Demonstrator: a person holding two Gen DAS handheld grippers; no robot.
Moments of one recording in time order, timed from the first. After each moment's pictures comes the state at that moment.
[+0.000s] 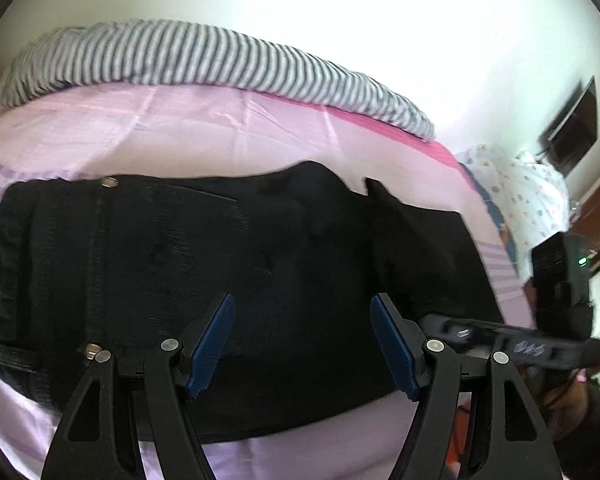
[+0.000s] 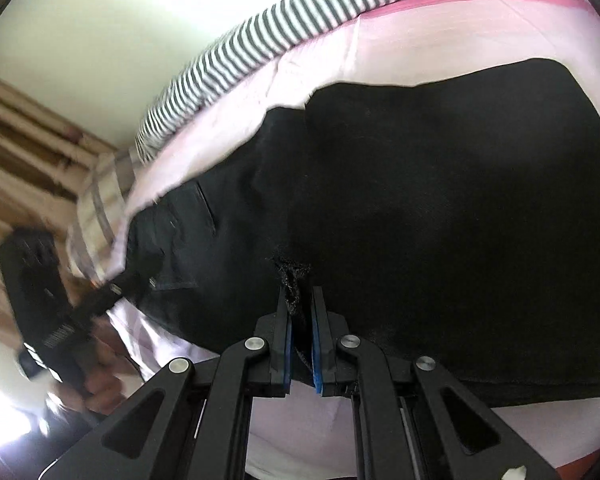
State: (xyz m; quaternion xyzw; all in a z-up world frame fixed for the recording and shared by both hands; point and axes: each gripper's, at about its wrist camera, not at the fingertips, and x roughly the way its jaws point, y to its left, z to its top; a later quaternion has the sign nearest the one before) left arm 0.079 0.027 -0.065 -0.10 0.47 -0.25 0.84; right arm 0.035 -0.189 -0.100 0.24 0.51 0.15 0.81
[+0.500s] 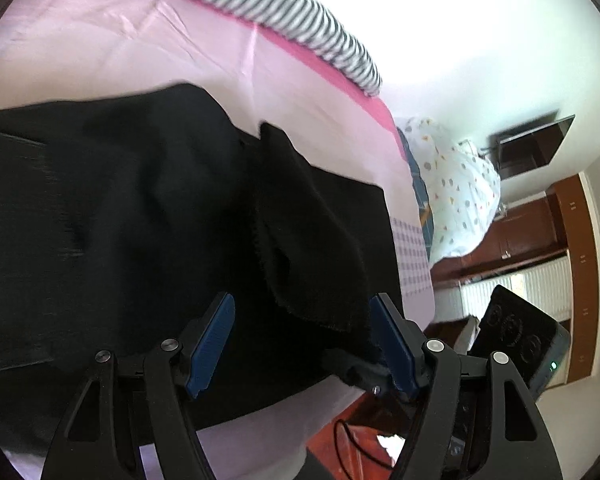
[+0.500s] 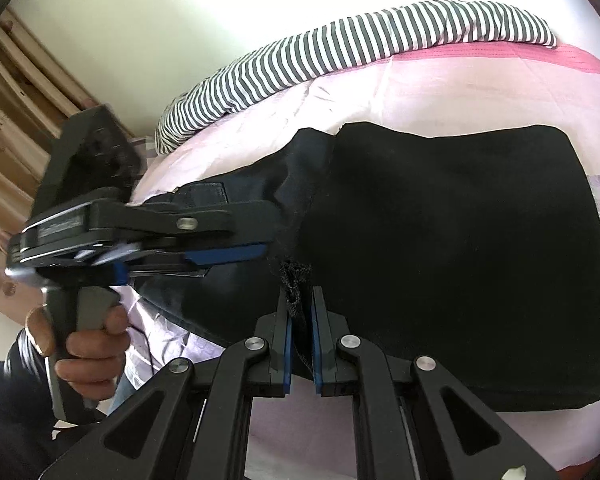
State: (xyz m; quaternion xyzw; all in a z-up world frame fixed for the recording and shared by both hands) left arm 0.126 -0.056 -0.087 -0.22 0.59 -0.36 0.69; right arm 0.012 -0.192 -0.074 0.18 0.46 0.17 0.85
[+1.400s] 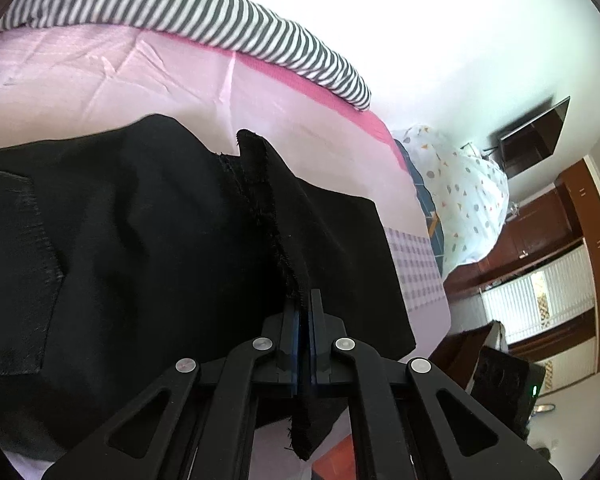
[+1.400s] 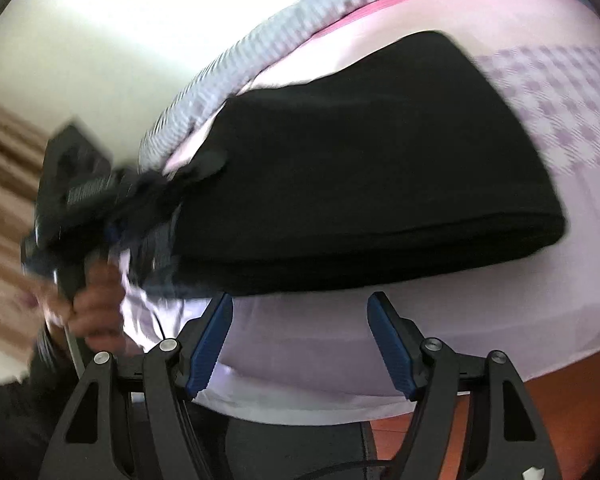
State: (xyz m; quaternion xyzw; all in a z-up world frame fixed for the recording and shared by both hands) left arm 0.106 -0.064 -0.068 -0.18 0.53 -0.34 0.76; right arm -0.061 -0.255 -0.102 0.31 0.47 0.11 0.82
